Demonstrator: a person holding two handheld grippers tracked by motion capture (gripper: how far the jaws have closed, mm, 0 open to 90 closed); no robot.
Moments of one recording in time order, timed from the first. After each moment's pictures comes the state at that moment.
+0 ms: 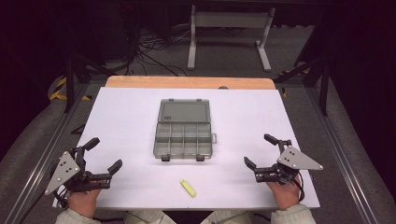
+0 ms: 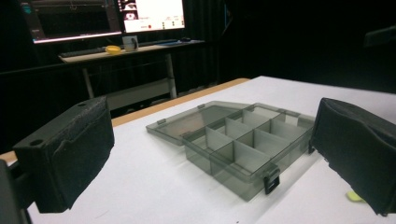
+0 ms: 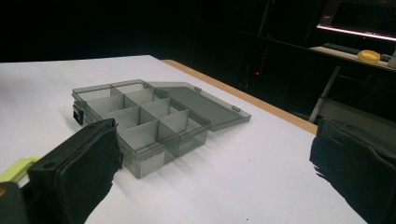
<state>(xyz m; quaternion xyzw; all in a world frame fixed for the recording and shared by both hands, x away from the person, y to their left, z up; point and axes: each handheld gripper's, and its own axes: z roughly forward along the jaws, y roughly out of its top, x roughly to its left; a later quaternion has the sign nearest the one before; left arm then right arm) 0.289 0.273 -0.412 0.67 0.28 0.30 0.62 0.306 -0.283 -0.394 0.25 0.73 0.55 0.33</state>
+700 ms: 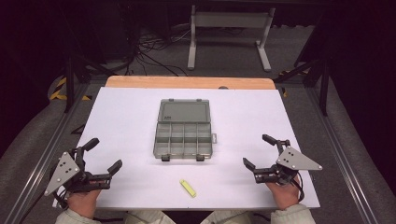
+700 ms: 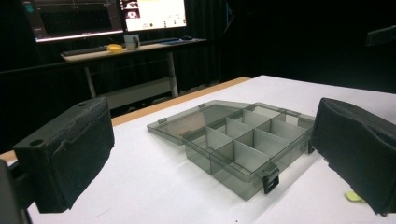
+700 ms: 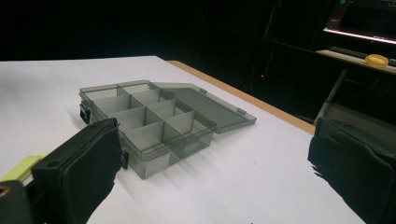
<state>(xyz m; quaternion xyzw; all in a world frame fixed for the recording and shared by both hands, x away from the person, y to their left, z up) 0.287 0.272 -0.408 0.67 0.28 0.31 0.61 0.305 -0.281 -0.393 0.24 0.73 0.55 0.32</state>
